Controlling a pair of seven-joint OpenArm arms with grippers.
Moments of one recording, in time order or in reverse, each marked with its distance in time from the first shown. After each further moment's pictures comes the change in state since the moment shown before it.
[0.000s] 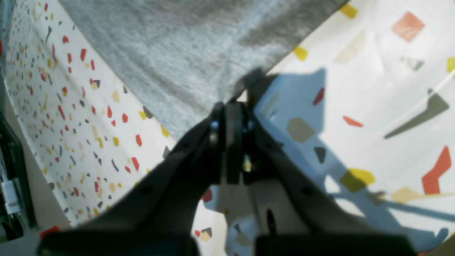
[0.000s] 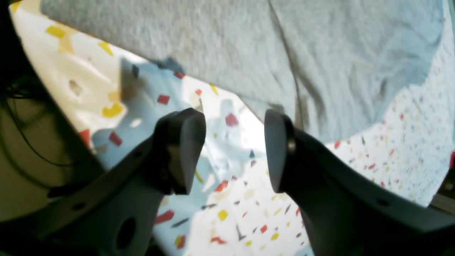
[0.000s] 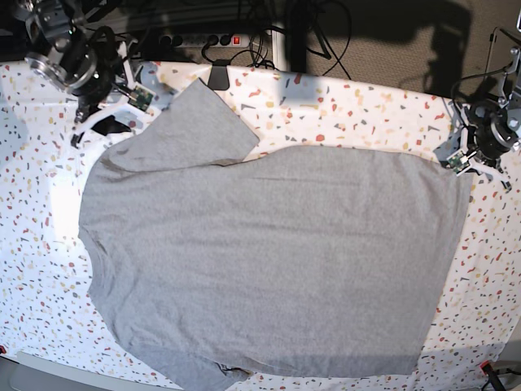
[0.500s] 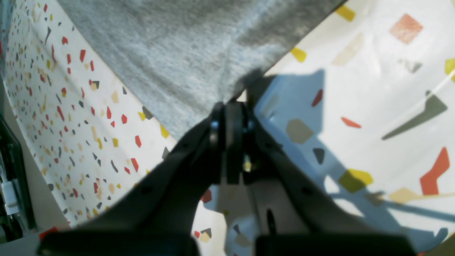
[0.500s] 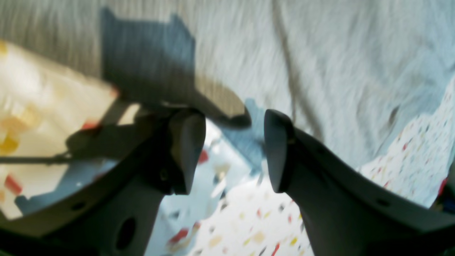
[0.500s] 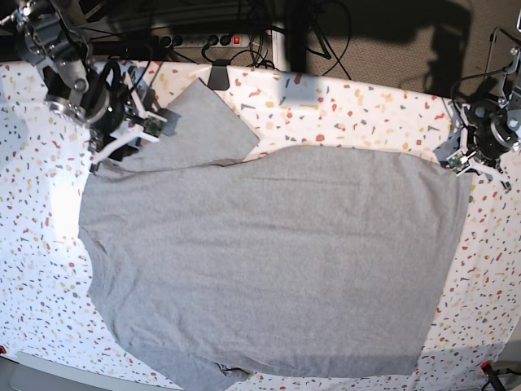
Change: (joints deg) left arm 0.0 0.0 0.0 0.0 0.0 0.0 0.0; right arm 17.3 2.6 -15.0 -13.4 0.1 -0.5 -1.0
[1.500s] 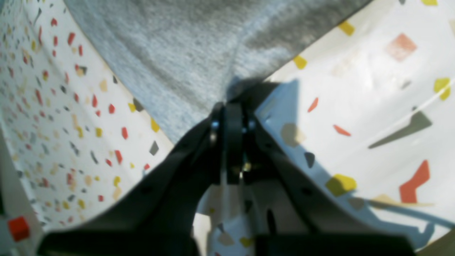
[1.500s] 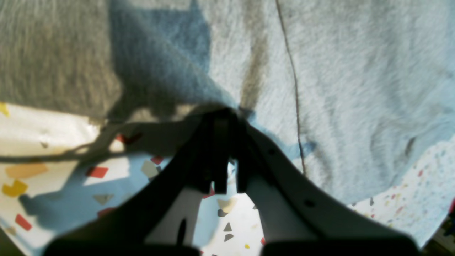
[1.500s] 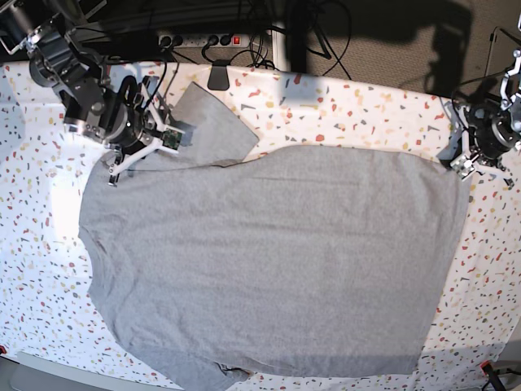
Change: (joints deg) left arm 0.2 -0.2 -0.7 0.1 -9.9 -0.1 4.4; right arm 9.7 0.7 -11.0 -4.3 8.2 -1.9 -6.9
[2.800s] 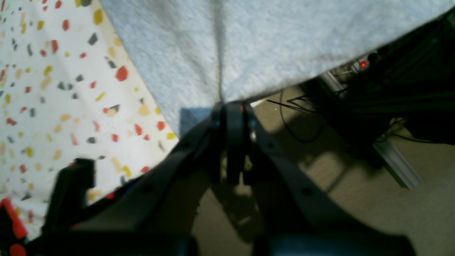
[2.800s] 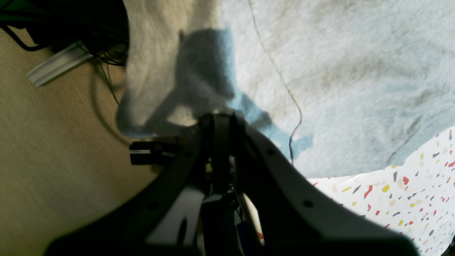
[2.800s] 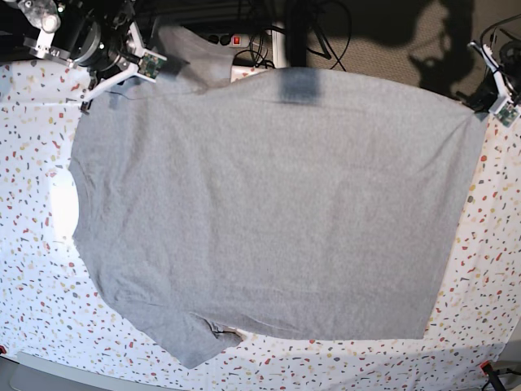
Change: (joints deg) left arm 32.2 0.3 -29.7 22.5 -20.9 -2.1 5.9; right arm -33.7 5.6 20.6 30.0 14.3 -0.9 -12.9
